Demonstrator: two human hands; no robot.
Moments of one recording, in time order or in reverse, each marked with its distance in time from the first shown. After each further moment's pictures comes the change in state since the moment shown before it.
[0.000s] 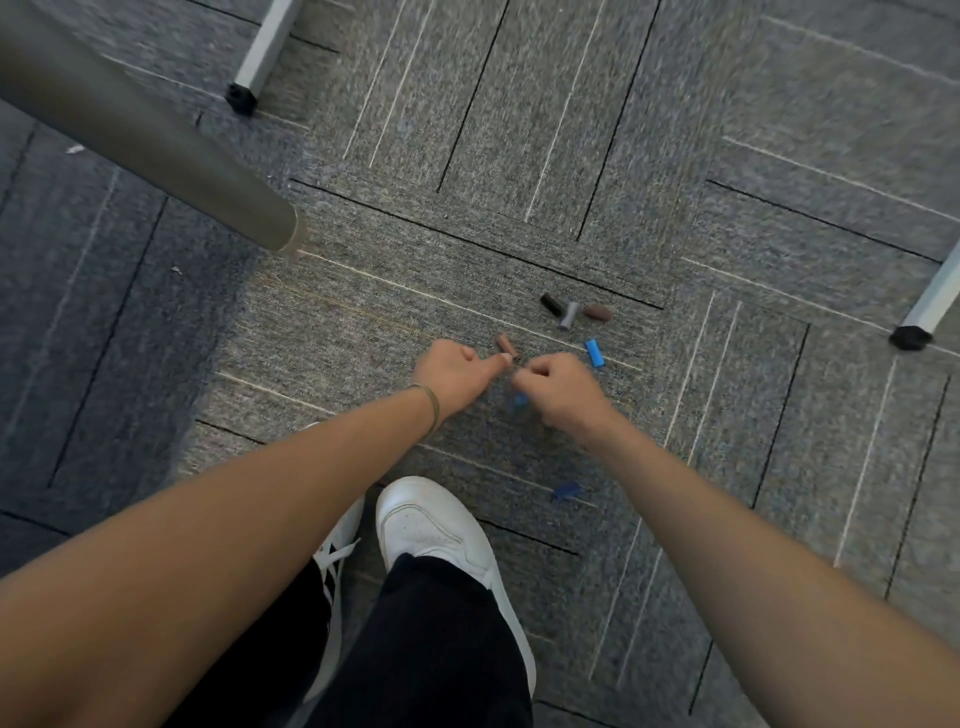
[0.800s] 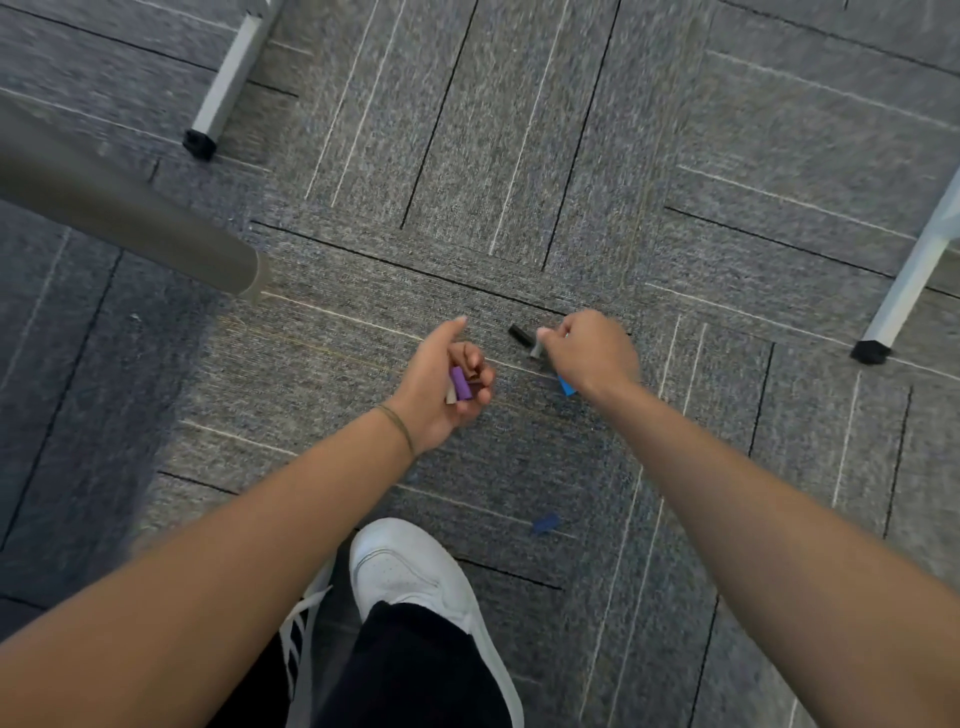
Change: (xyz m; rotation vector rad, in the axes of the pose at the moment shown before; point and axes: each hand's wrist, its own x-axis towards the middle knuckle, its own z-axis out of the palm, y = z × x) left_hand -0.007 0.042 -0.008 -0.933 -0.353 -0.123; right_hand 0.043 -0.012 -0.067 -0.319 0.307 0.029
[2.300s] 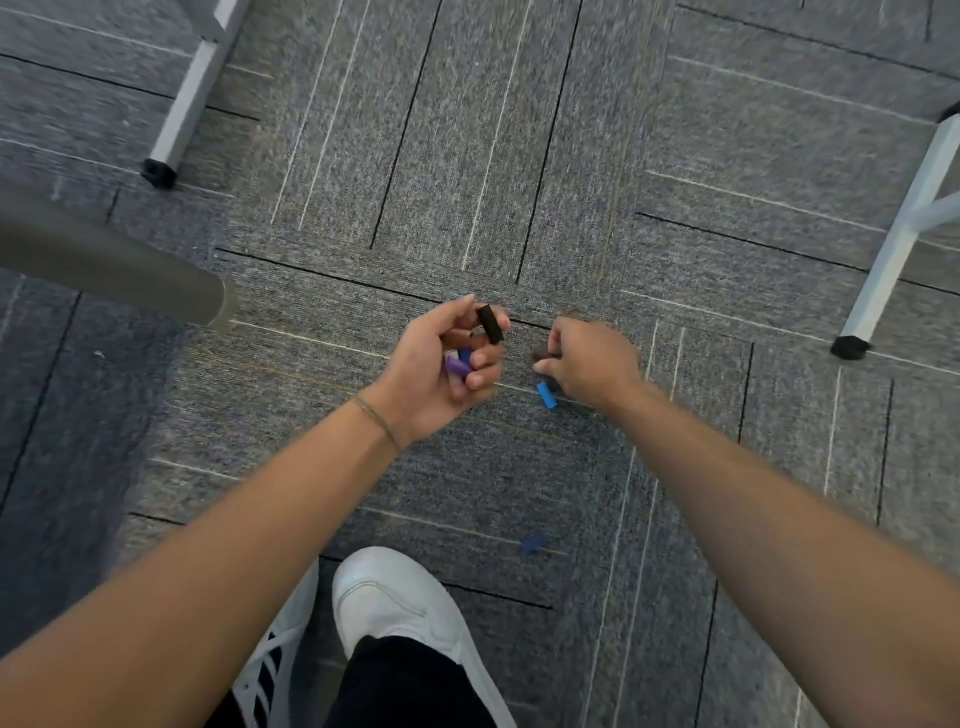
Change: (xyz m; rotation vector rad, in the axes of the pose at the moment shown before) left_hand 0.001 0.032 0.034 -0.002 -0.373 0.093; right_hand 0.016 0.027 -0.015 -0.324 -0.047 -0.153
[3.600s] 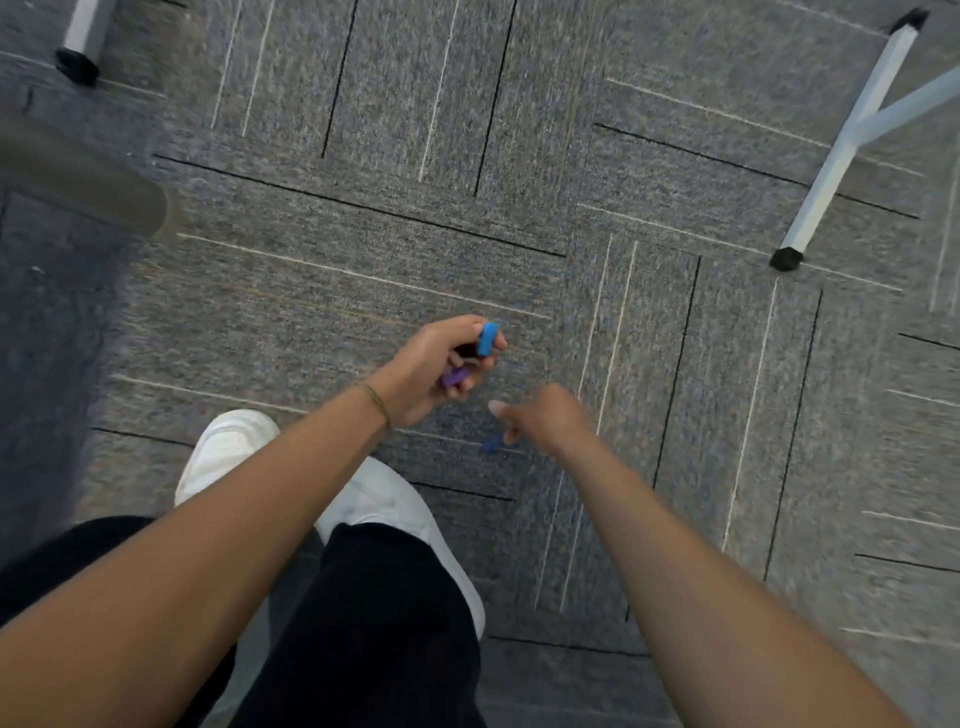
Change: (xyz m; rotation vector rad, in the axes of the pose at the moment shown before) left_hand -0.028 -0.086 0.009 0.380 0.080 -0.133; right_hand -0.134 0.011 0.072 0.485 -0.376 0.481
